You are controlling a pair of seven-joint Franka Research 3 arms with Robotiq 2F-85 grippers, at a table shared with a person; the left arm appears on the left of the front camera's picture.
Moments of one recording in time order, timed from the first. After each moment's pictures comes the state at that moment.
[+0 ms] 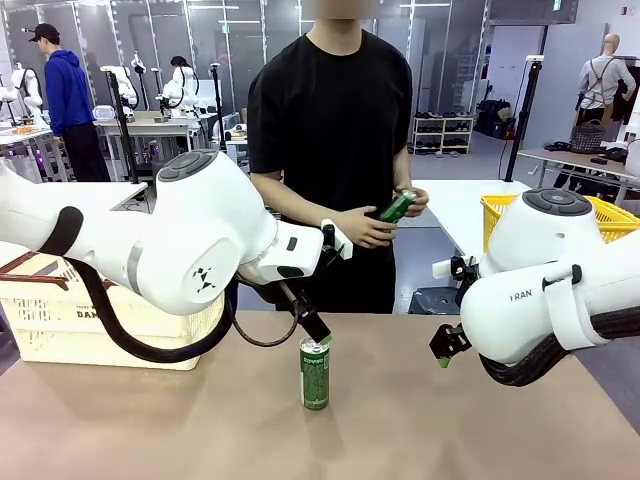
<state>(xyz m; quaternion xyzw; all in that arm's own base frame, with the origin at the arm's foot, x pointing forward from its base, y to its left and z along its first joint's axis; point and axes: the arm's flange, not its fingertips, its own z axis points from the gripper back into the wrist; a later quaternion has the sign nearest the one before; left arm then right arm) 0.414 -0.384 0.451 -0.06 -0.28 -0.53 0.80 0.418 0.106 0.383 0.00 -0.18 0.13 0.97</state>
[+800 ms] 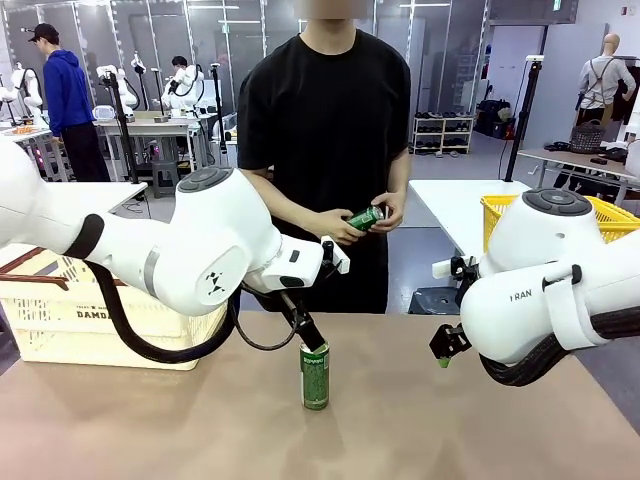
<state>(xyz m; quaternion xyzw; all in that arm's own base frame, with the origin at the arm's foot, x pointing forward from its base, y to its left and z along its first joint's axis) 0.445 -0.382 0.414 -0.05 -0.23 -0.53 0.81 0.418 0.106 0.383 0.00 -0.18 0.13 0.97</state>
